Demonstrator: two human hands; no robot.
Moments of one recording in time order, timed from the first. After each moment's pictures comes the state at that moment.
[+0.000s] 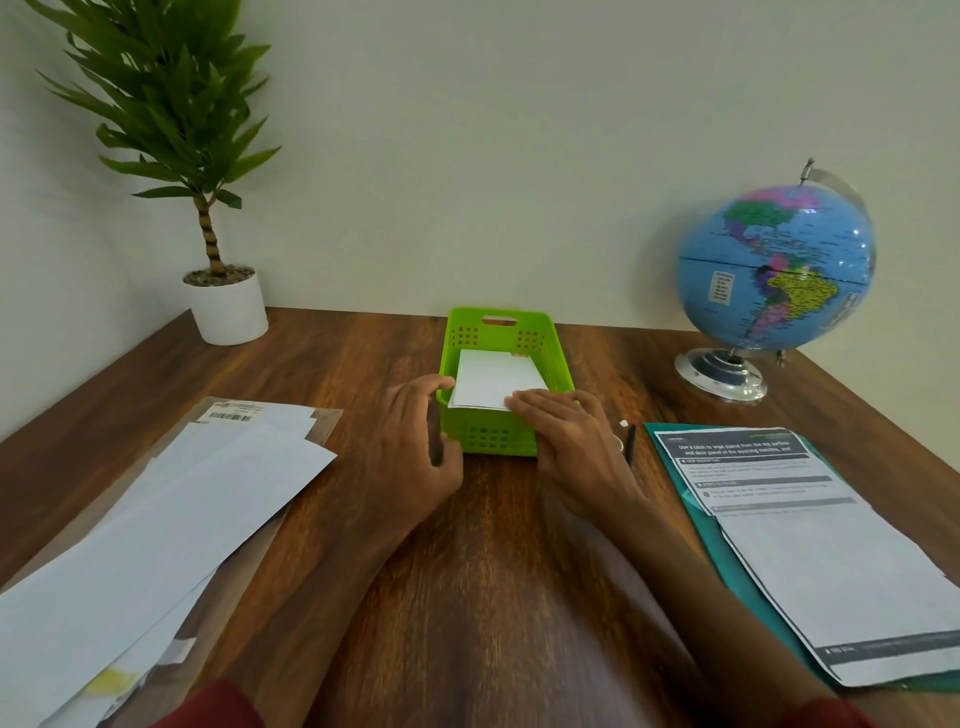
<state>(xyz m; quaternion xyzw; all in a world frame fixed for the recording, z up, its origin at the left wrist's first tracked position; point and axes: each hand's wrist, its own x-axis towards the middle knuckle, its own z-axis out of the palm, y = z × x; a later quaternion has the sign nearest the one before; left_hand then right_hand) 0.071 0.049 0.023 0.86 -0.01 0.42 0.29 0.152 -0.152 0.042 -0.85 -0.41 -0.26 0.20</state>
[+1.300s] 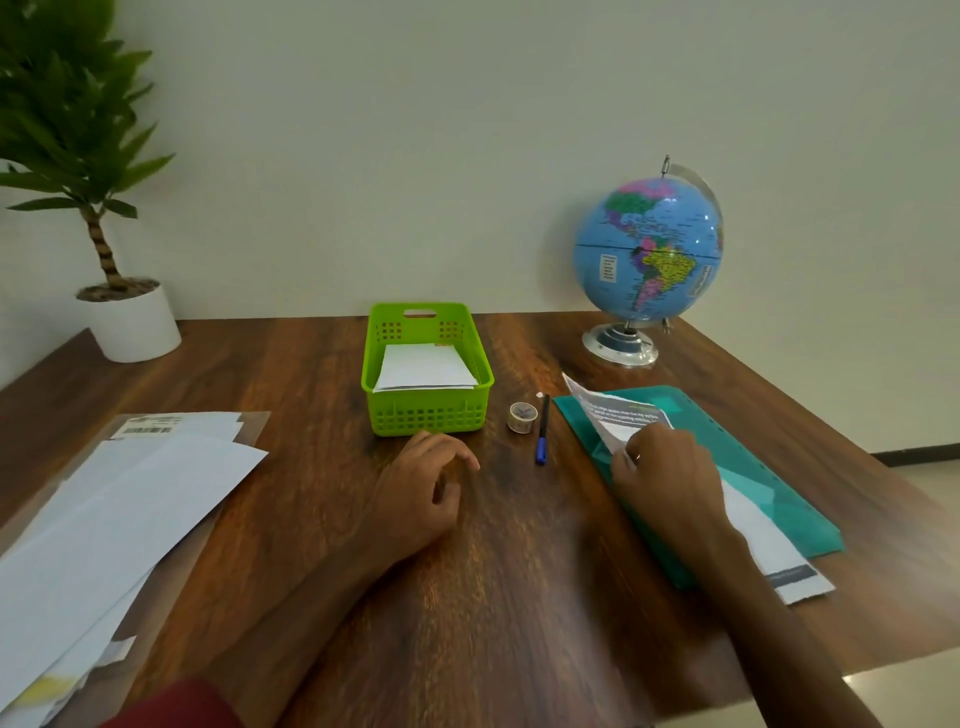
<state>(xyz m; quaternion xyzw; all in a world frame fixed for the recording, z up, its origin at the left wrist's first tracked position) 0.041 -0.017 0.010 0.91 -0.17 0.23 0.31 0.072 -0.292 0.075 -0.98 0.05 -0.08 0.17</state>
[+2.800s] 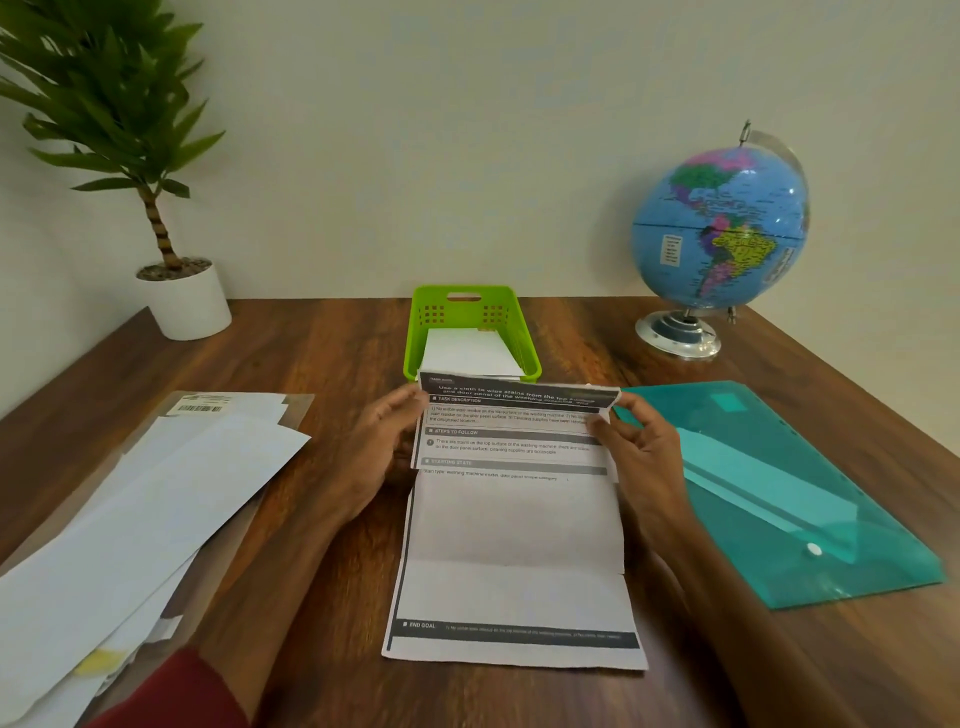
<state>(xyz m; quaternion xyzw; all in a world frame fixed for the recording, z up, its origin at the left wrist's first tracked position) 0.058 0.048 0.031 0.68 0.01 0.06 0.73 0.096 -0.229 0.034 -0.69 -0.08 -0.05 0.71</state>
